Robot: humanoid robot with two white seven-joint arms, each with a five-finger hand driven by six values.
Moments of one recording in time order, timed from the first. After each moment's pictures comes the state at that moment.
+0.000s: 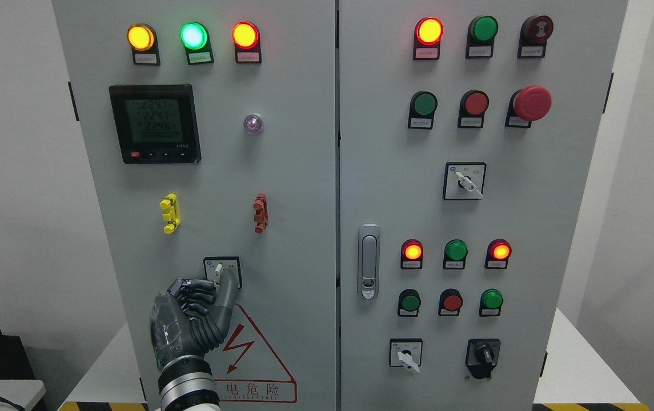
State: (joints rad) left arm -0.49 -0.11 -0.15 -1.81 -0.23 0.57 0.55; right arm 0.08 0.12 0.06 -0.14 0.00 0.09 0.12
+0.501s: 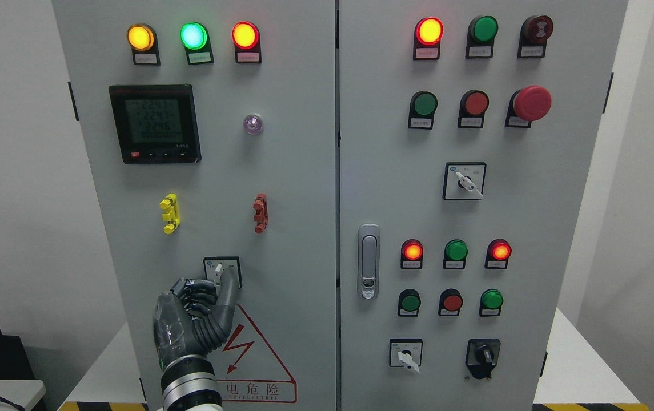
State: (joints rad) left arm -0.49 -0.11 -0.17 -1.81 -0.23 0.58 0.55; right arm 0.08 0.12 0.06 -0.13 0.00 0.09 0.12
